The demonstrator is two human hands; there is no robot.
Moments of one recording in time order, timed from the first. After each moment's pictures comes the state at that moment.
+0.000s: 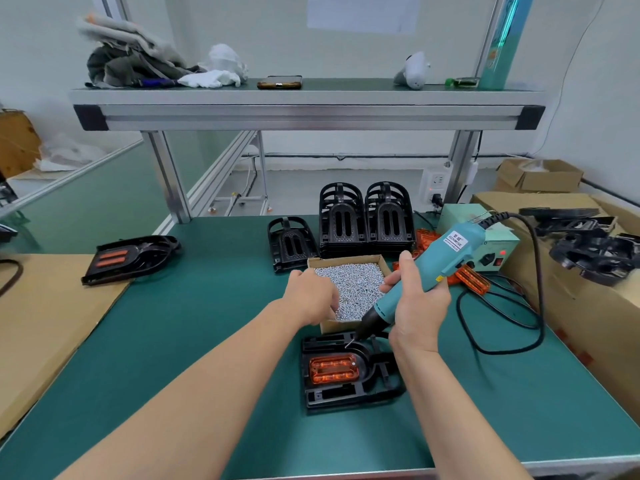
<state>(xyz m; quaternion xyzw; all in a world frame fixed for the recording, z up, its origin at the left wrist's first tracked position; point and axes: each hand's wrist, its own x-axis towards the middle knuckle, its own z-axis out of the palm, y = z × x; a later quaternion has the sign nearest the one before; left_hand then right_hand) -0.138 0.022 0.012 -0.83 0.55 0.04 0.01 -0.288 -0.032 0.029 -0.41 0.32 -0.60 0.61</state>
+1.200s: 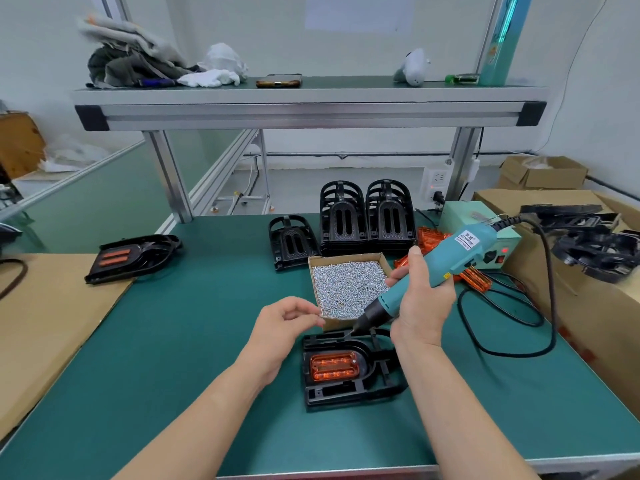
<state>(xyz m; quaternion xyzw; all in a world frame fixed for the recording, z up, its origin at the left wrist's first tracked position) -0.164 0.106 -0.014 -0.67 0.28 0.30 -0.62 -0.289 -0.037 0.033 -0.37 0.33 -0.60 0.63</state>
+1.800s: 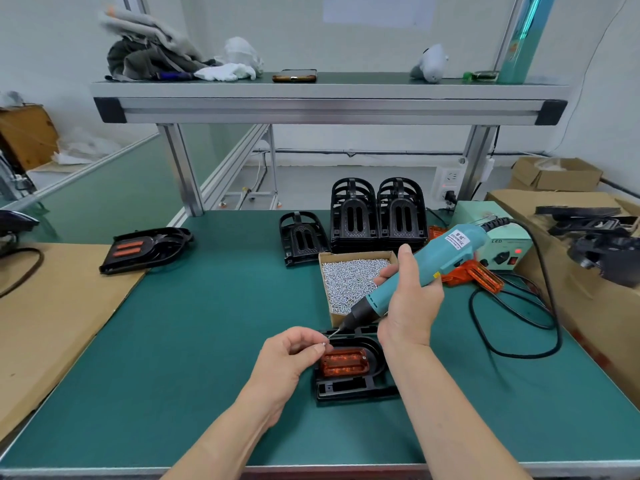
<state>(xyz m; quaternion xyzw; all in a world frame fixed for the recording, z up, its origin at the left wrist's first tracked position) -0.193 0.141 -0.038 -0.64 0.24 0.32 -0.65 -0.270 -0.009 0.037 -0.36 0.32 -0.57 0.67</state>
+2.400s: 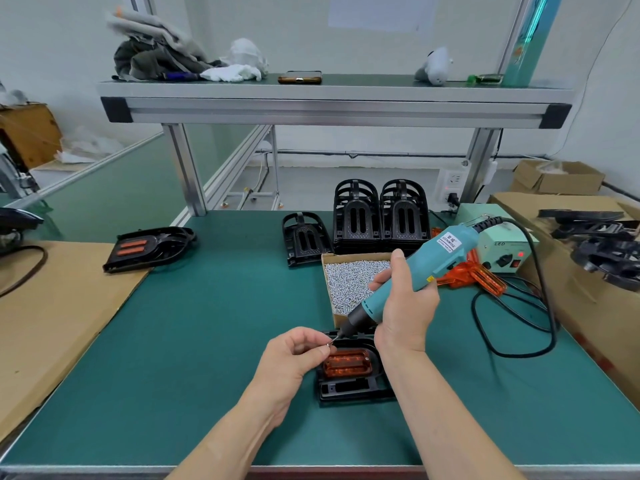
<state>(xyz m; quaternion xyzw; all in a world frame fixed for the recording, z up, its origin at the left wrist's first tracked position) -0.198 0.142 -0.032 -0.63 0.21 0.33 -0.67 -0.266 0.001 0.035 -0.39 0.33 -0.56 0.65</state>
